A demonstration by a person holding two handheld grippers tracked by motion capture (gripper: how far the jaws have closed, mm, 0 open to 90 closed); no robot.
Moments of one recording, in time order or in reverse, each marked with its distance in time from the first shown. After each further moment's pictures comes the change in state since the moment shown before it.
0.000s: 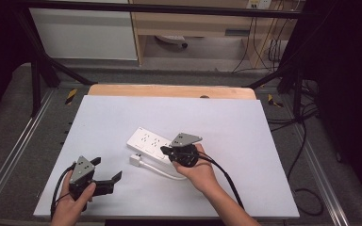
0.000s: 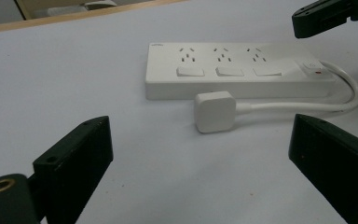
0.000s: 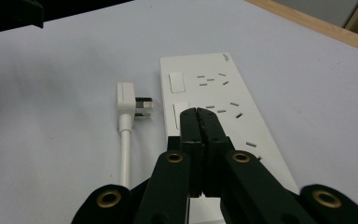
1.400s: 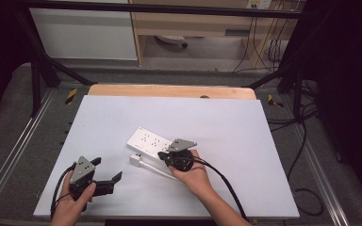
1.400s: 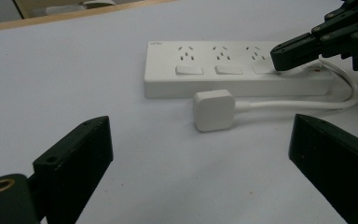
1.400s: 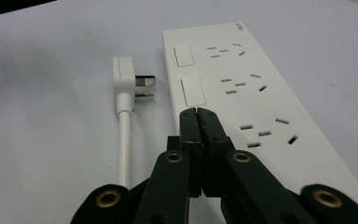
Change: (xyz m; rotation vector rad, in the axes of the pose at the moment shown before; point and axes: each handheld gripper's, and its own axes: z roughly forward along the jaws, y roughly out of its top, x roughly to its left) left arm 0.000 0.000 0.000 0.007 -0.004 0.005; right arm 0.005 -0.024 0.025 0.019 0.012 0.048
